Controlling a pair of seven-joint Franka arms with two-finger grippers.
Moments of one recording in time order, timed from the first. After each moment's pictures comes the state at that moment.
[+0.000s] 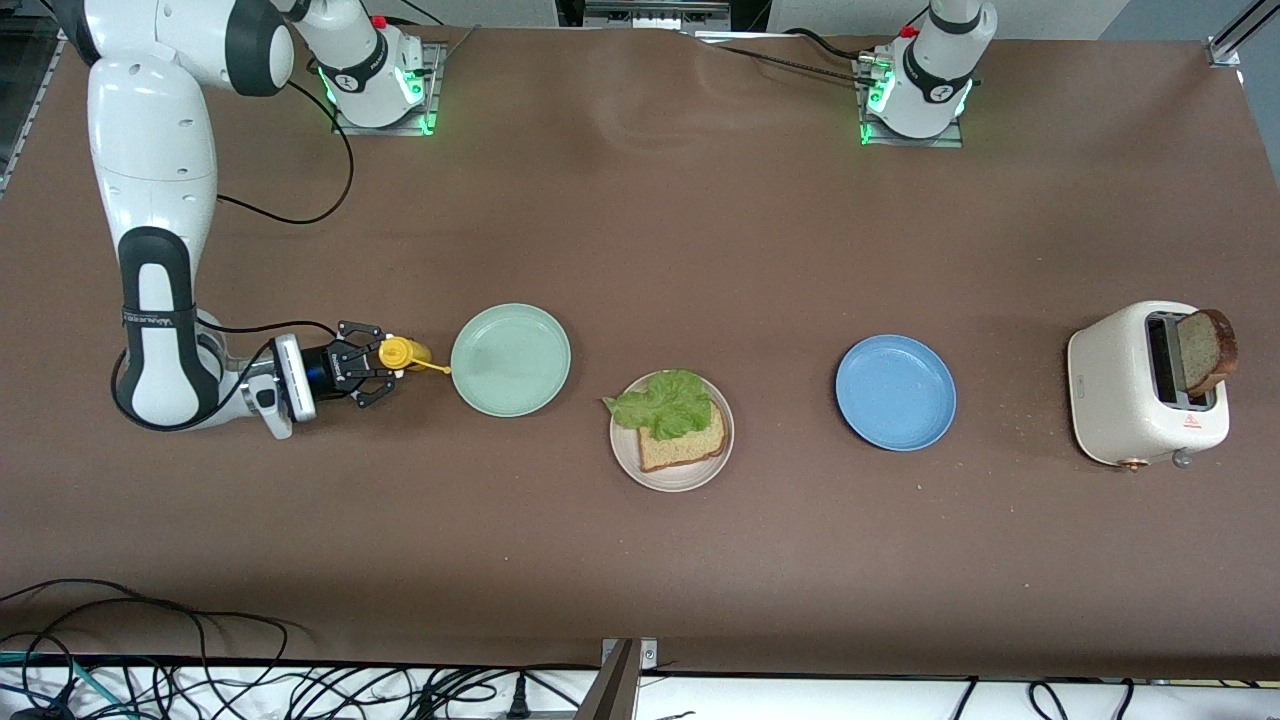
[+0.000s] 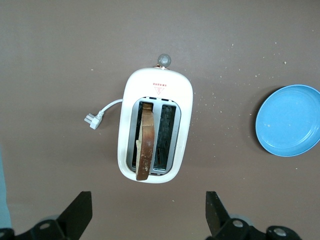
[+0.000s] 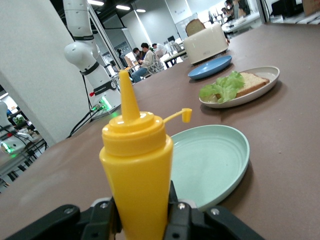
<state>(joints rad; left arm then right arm) 0.12 0.45 0.44 -1.18 -0.17 1.46 0.47 0.16 0.91 -0.38 -1.55 1.26 1.28 -2.08</state>
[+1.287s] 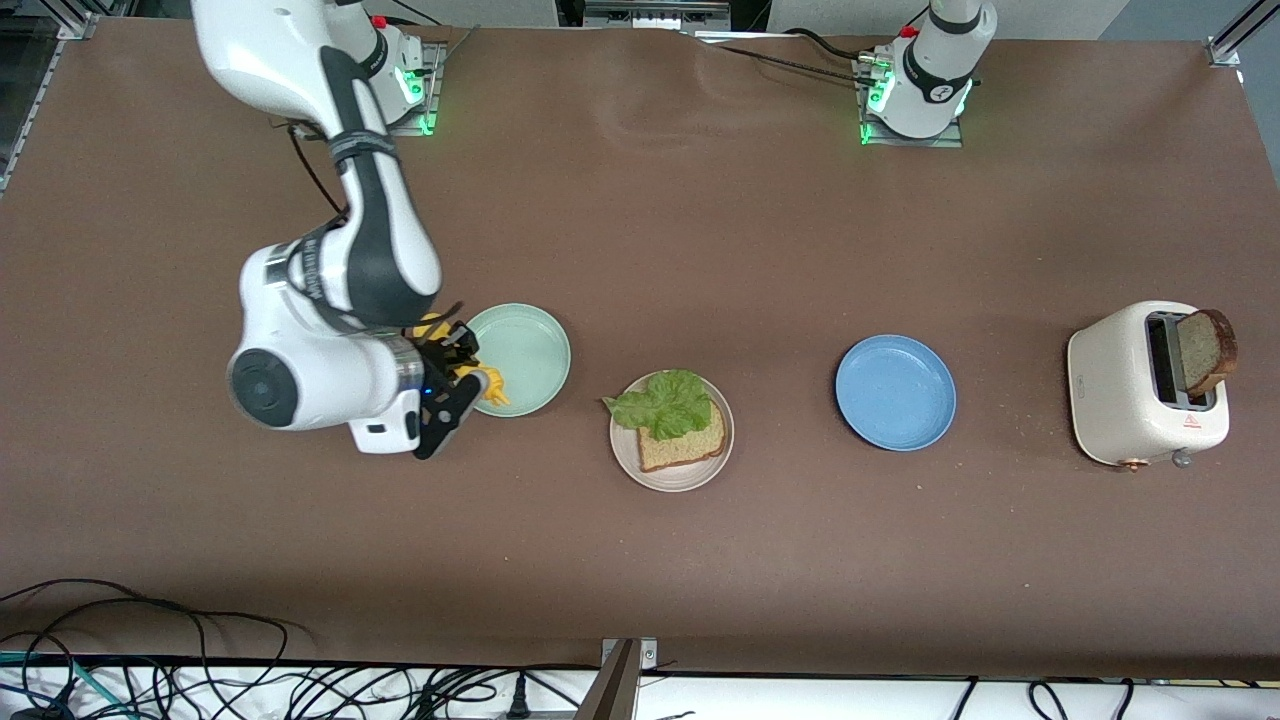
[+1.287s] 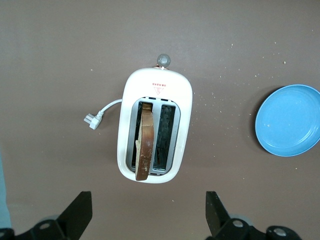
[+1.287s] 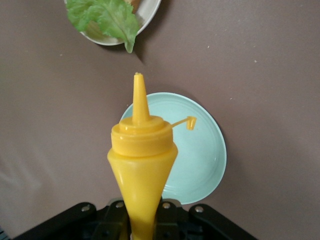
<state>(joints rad) 0.12 0.45 0.44 -1.18 -0.17 1.46 0.47 0.65 0.73 -0.43 -1.20 0.52 1.59 -0.63</state>
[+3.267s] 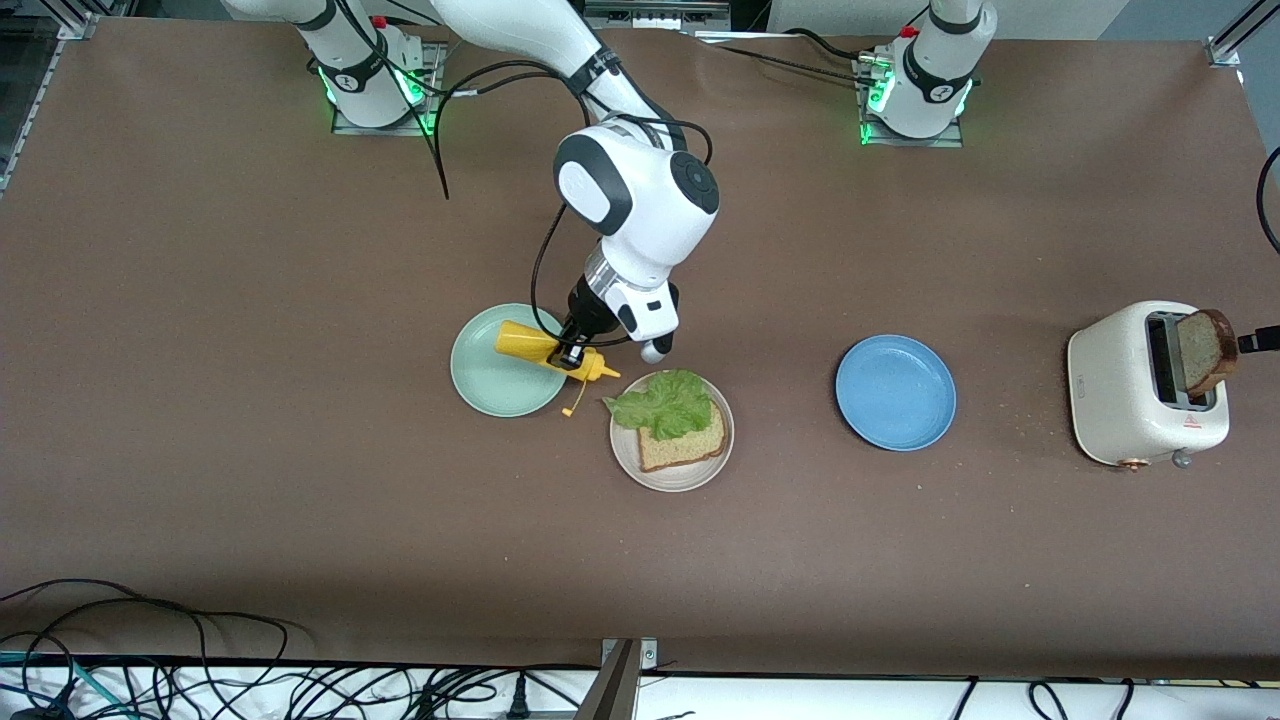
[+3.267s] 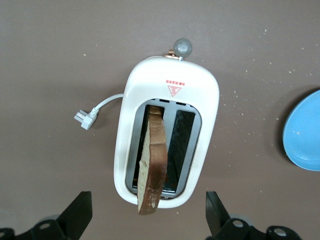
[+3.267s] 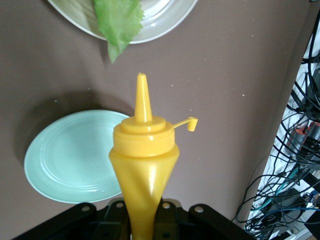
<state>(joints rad) 0.13 0.53 0.44 -1.31 -0.17 1.60 0.44 1.09 0.81 -0.44 -1.19 -0.29 1.80 -0.49</state>
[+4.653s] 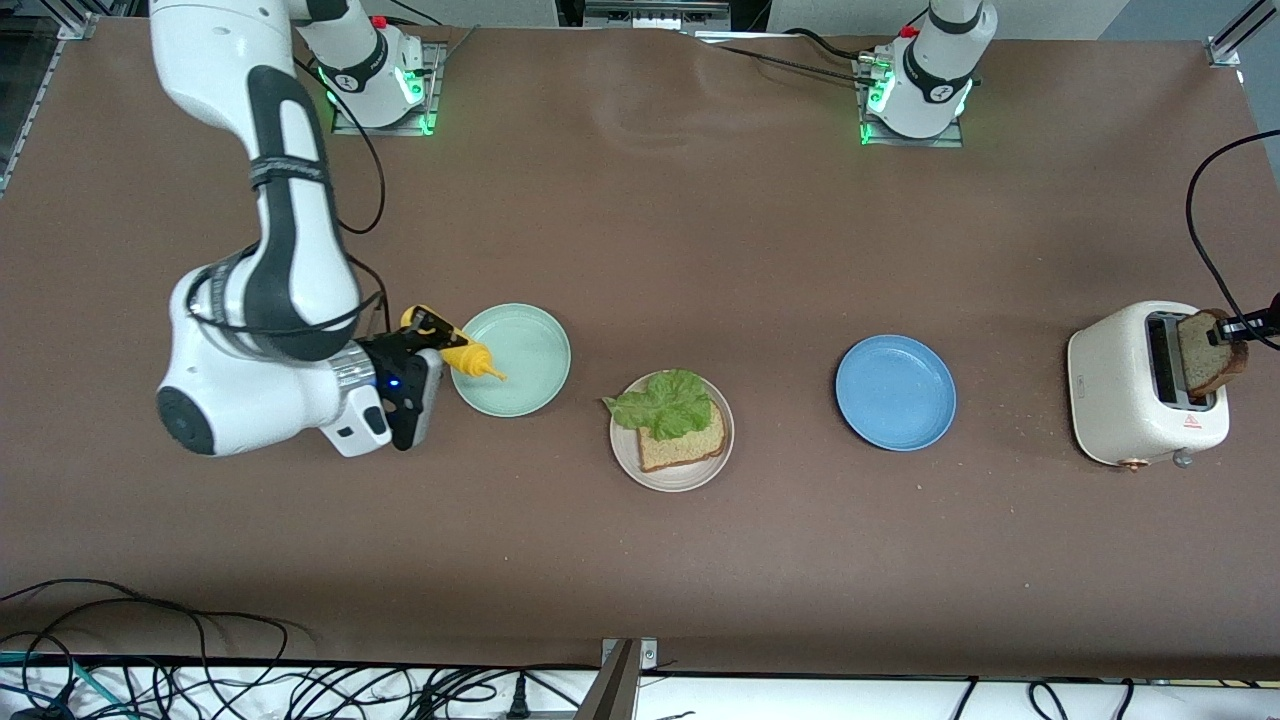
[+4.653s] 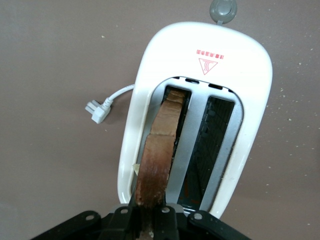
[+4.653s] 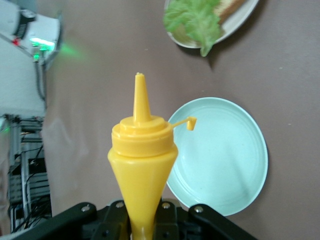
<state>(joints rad) 0.05 0.37 0.43 -1.72 -0.01 1.95 0.32 0.48 0.75 -0.45 -1.22 0.82 1.34 -1.16</state>
